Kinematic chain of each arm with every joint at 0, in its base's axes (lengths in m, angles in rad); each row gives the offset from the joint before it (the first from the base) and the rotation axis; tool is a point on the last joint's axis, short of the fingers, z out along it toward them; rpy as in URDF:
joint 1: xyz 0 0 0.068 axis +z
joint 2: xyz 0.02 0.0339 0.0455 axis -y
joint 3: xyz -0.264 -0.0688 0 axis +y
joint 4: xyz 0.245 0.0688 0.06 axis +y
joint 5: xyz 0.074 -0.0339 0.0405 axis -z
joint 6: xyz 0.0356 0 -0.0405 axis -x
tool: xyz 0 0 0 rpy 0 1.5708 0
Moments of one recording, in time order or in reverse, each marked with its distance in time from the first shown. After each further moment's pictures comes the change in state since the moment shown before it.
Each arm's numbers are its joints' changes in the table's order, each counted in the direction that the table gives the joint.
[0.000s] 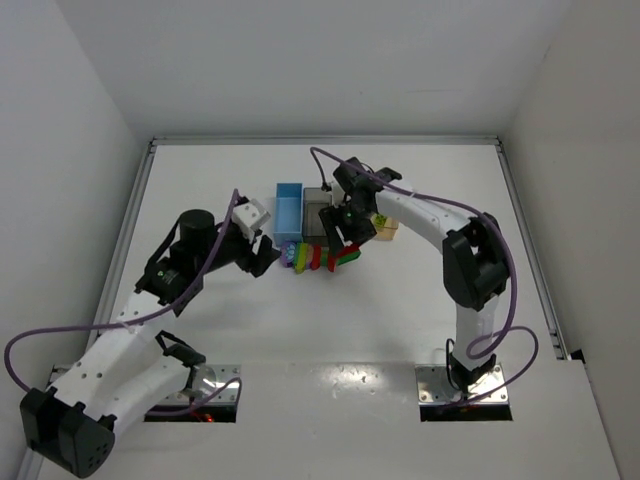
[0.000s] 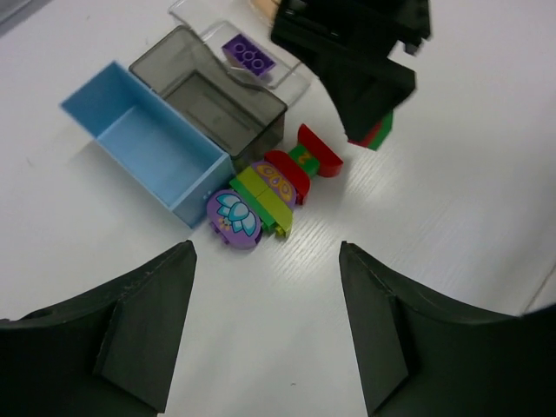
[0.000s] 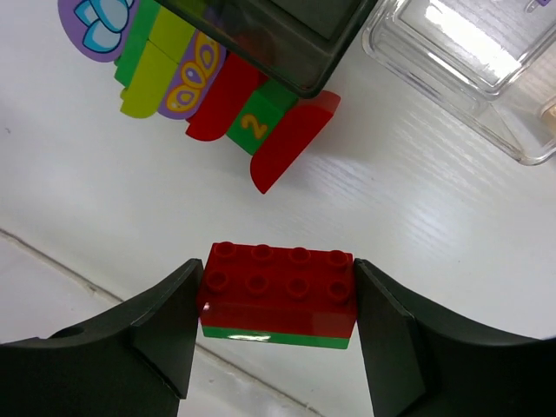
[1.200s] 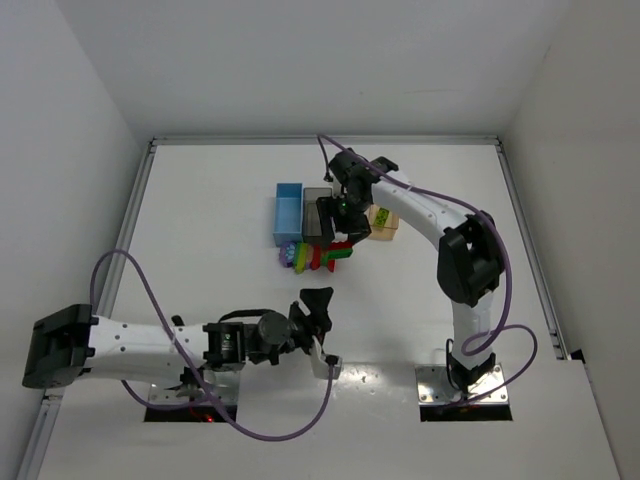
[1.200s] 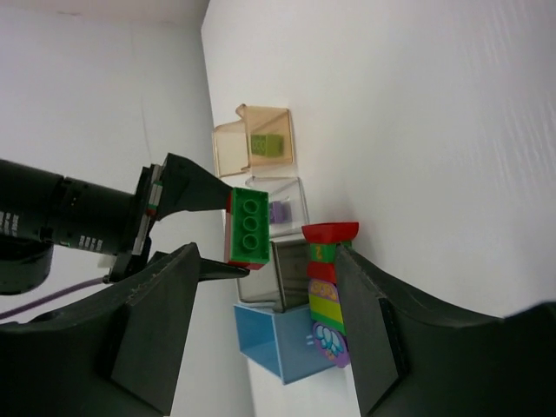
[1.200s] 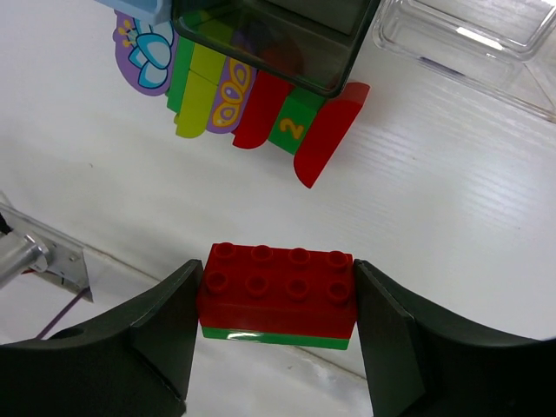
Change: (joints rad) left arm -0.978 -0.132 0.323 -0.524 -0.687 -1.003; right arm 0.006 -0.061 -0.170 0.132 -0.020 -0.227
